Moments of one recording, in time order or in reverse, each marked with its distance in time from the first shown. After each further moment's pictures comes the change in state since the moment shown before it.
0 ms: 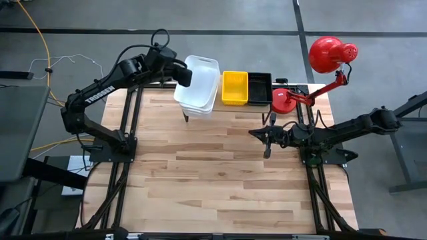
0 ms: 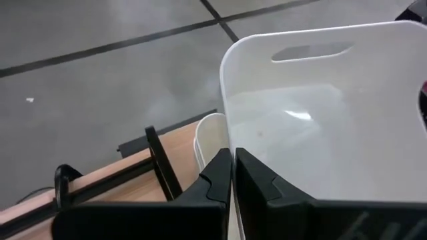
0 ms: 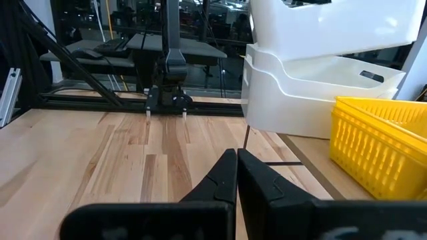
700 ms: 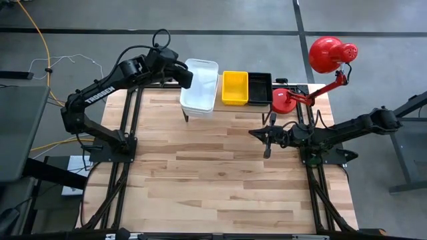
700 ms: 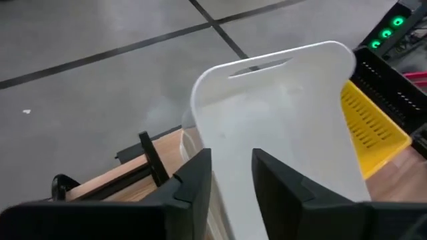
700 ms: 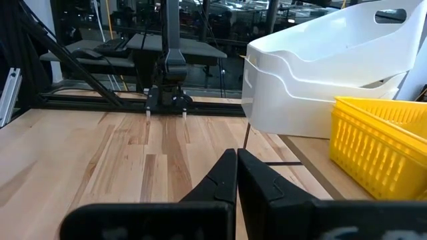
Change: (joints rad) left arm -0.022 0.000 0.000 0.015 0.002 0.040; right arm 0.000 0.000 0.000 0.000 0.000 -0.002
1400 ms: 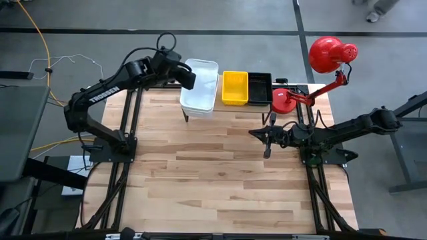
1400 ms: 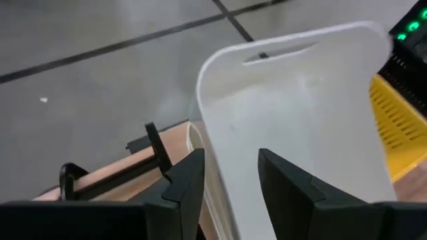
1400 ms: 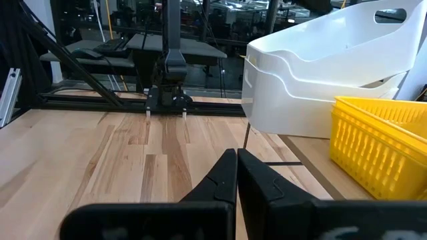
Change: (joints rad) left arm -0.017 0.043 -0.002 -0.015 -0.057 -0.041; right arm 0.000 0.000 0.000 0.000 0.000 0.002
